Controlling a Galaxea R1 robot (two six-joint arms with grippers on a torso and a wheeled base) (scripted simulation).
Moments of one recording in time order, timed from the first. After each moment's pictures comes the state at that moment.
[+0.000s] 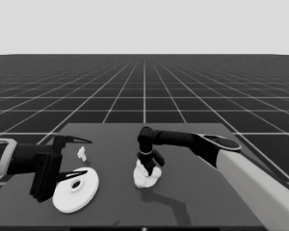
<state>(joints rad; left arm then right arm) -0.34 1.75 -0.42 0.31 0.68 0.35 -0.11 3.07 -1.76 -0.27 -1.50 2.37</state>
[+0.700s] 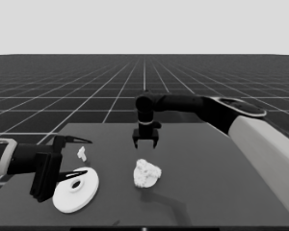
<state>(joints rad) -0.34 1.75 -0.42 0.31 0.68 0.35 0.24 3.05 -1.66 0.05 -1.58 1.40</state>
